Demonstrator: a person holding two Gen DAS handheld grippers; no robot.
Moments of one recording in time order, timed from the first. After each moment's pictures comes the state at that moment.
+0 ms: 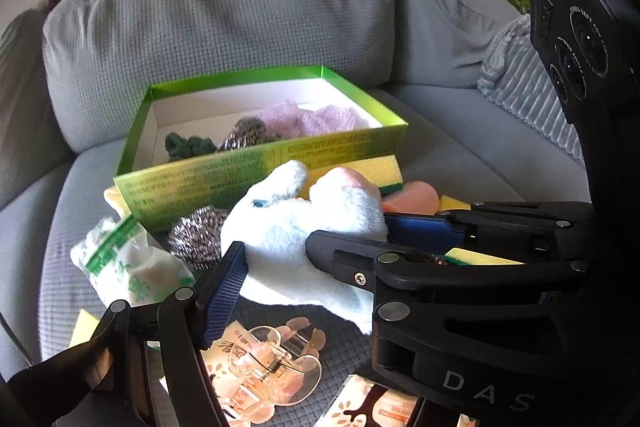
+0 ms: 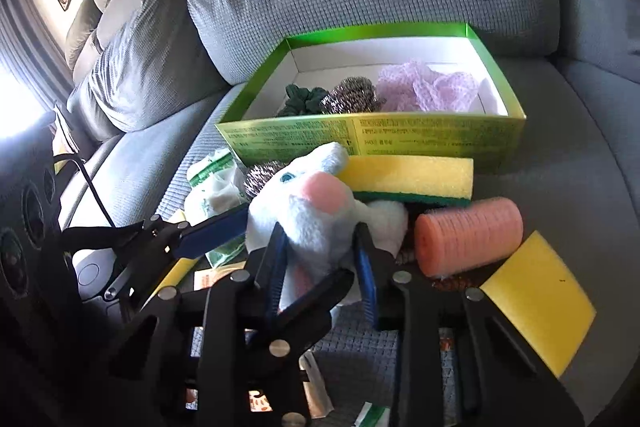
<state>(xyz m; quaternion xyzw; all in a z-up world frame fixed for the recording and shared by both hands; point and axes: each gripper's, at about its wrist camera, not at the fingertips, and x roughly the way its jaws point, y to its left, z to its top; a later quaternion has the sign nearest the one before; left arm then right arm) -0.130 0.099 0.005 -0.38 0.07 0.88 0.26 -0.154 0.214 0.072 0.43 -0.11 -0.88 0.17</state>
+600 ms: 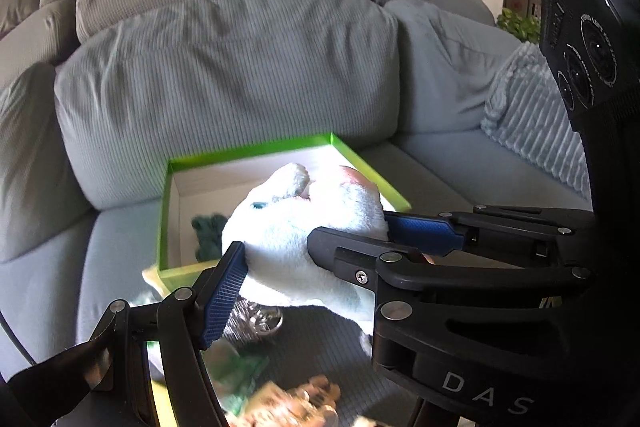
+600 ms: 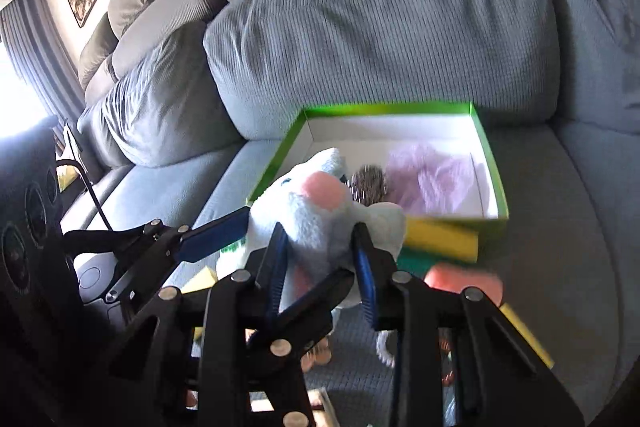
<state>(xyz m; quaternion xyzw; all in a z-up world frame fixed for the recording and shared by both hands) -0.157 0.104 0.070 -0.33 0.08 0.91 0.25 -0.175 0.216 0.142 0.37 -0.10 -0.91 0.17</state>
